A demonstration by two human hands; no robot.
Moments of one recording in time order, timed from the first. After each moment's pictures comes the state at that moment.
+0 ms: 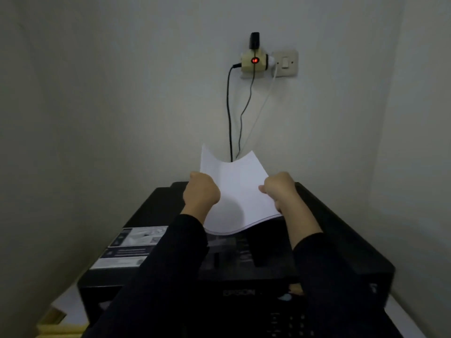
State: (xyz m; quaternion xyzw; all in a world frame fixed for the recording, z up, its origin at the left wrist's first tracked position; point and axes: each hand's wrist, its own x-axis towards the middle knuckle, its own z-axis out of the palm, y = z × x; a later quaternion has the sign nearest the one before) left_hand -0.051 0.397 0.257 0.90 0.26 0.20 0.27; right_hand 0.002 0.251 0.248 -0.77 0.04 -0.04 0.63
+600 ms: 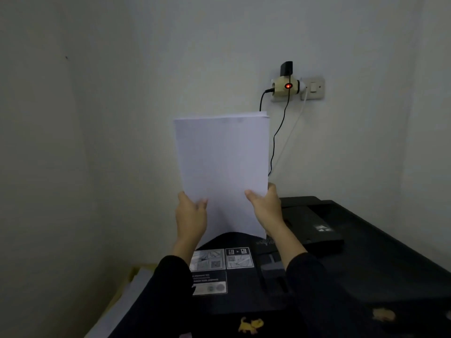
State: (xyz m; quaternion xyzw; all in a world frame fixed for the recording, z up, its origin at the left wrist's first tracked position) left_hand -0.066 0.543 0.225 0.77 0.13 0.41 0.47; right_hand -0.014 0.389 0.234 -0.70 -0.10 -0.15 0.69
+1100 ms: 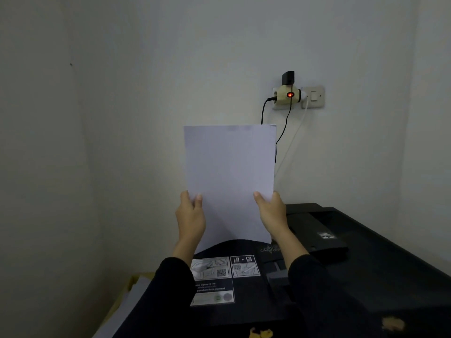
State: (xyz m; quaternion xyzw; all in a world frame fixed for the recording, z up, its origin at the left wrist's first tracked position) left_hand -0.055 0.560 0.232 0.73 0.09 0.42 0.52; right_hand 0.002 0.392 0.231 -0.72 -0.08 -0.18 0.66
